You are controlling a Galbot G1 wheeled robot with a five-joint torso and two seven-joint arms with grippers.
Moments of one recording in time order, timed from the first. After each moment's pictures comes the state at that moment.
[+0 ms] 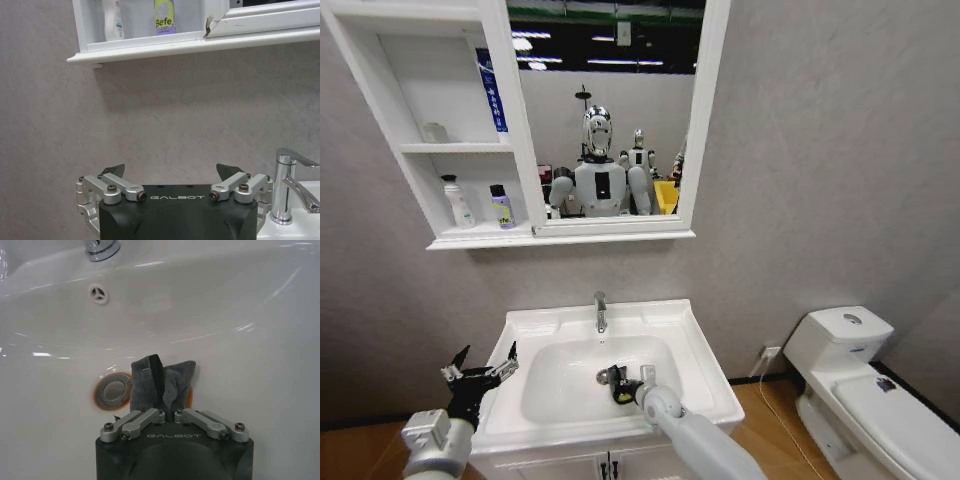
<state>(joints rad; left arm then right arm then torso) 1.82 -1.22 -0.78 -2.44 -0.38 0.27 -0.26 -0.87 1.24 -0.26 1.40 0.93 -0.45 0.37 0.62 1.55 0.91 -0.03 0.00</state>
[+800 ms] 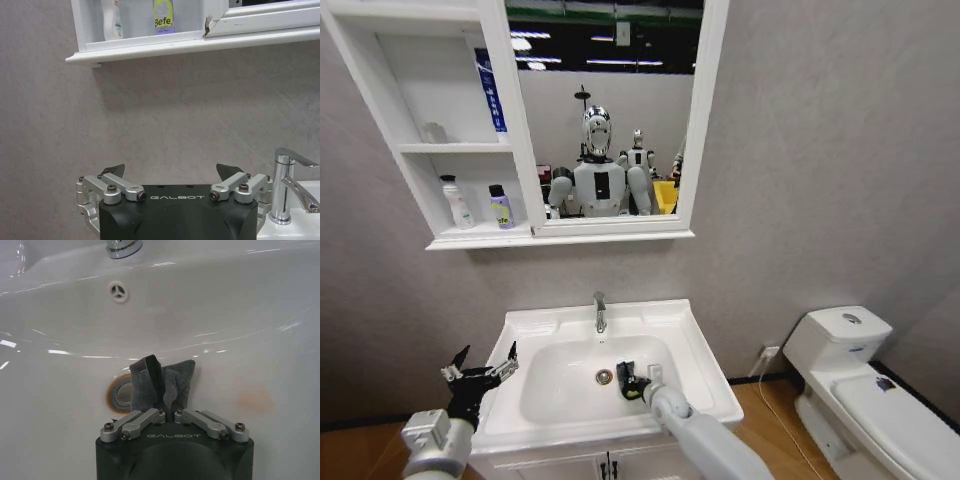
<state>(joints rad) 1.82 -1.22 -0.78 -2.44 -0.38 0.27 -0.26 -0.84 1.30 -0.28 1.35 0.86 -0.43 0.33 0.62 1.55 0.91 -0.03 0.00</state>
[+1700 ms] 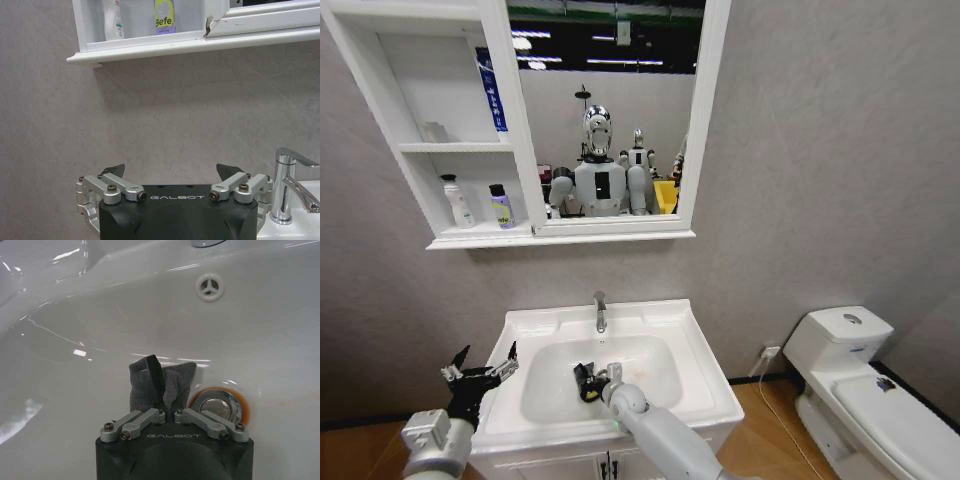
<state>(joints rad) 1.82 -1.22 -0.78 -2.44 -0.38 0.27 -0.26 -0.77 1.48 -0.33 1.16 0.83 -0.37 0.26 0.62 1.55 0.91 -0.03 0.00</state>
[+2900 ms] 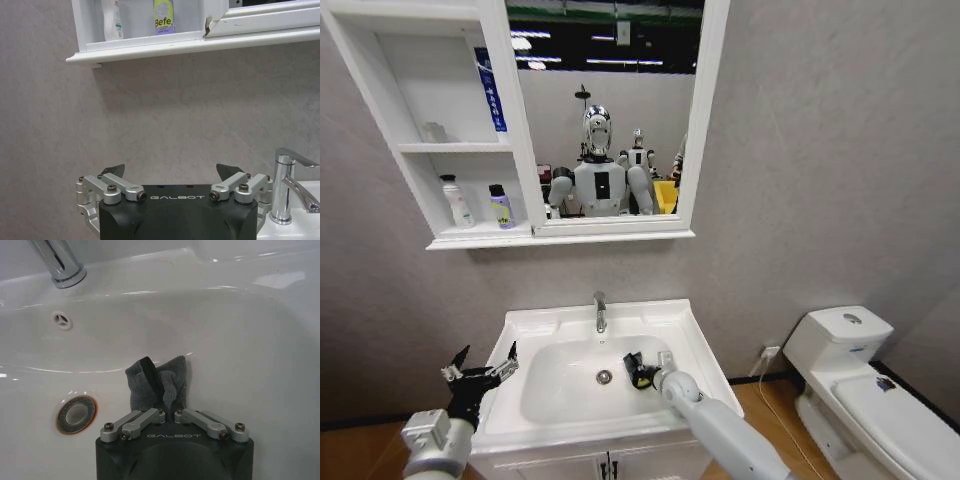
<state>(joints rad) 1.82 -1.22 -0.78 -2.44 -0.38 0.27 -0.26 -0.83 1.19 -0.22 1.38 0.90 -0.45 0.31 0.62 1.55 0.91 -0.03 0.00</state>
